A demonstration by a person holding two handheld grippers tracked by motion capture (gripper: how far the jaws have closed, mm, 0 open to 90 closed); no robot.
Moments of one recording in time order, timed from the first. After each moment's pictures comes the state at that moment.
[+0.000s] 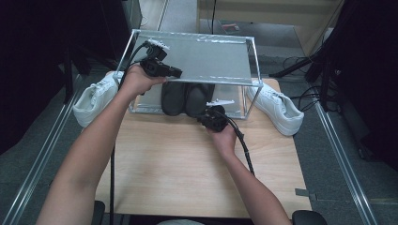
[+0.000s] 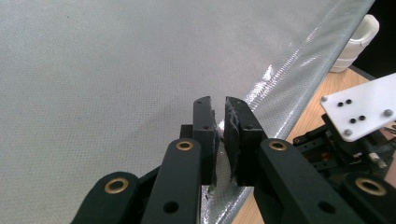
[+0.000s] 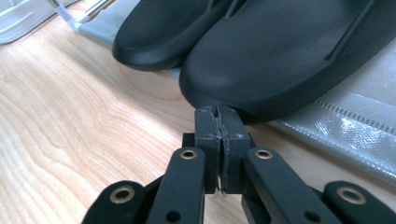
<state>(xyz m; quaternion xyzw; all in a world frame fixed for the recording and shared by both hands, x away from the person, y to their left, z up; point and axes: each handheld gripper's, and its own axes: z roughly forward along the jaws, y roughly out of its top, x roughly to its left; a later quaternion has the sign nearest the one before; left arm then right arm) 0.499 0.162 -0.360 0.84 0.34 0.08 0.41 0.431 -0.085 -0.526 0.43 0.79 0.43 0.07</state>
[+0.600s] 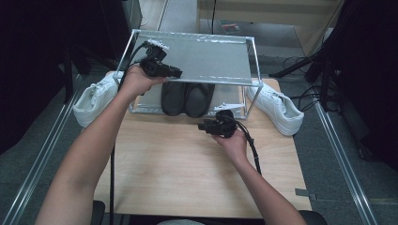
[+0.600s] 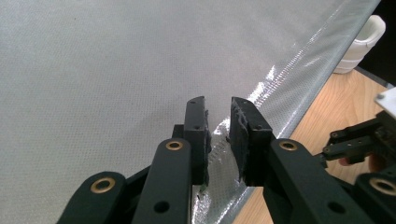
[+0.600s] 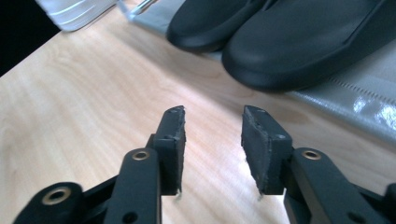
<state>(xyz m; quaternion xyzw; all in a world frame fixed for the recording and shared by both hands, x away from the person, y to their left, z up) 0.497 0.163 -0.360 0.83 0.35 0.09 0.42 0.402 -0.113 -0.505 0.39 0.80 0.46 0.03</state>
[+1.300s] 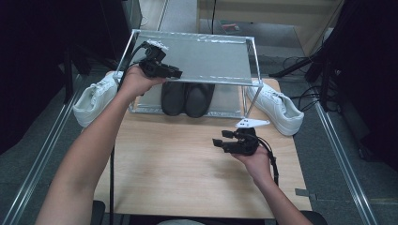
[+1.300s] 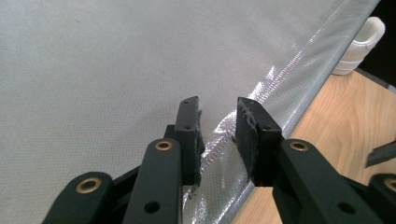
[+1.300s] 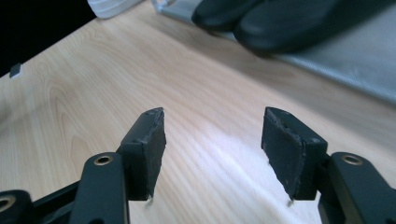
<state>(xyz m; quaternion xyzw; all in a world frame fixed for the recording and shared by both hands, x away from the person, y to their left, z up) 0.495 0.164 -0.360 0.83 0.35 0.10 0.42 0.339 -0.175 -0.494 0.36 0.80 0.48 0.04</state>
